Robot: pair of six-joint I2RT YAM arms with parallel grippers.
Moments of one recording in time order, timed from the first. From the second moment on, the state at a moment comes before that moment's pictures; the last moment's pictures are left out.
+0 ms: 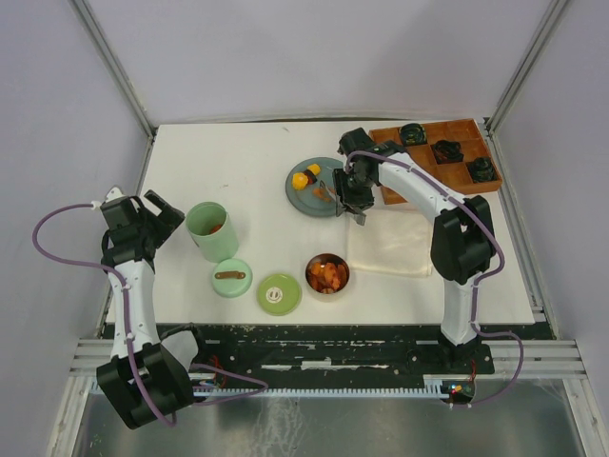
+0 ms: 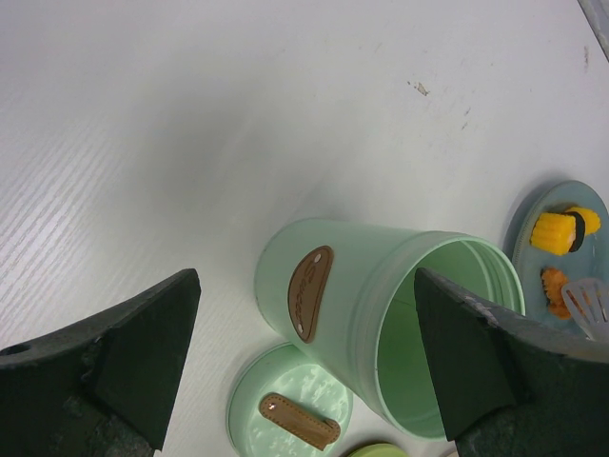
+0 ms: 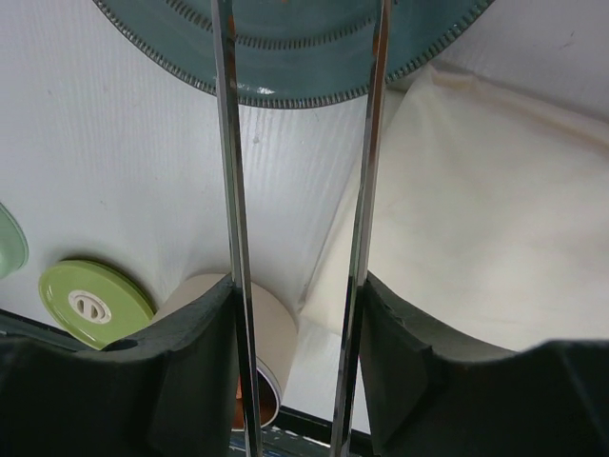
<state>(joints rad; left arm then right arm) 0.40 0.98 0.78 -0.45 0.14 -0.49 0.50 1.99 1.75 -0.96 -0.11 0.36</state>
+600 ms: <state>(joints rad) 0.40 0.99 0.78 -0.45 0.16 -0.49 0.48 1.99 1.71 -0.89 -0.17 0.41</state>
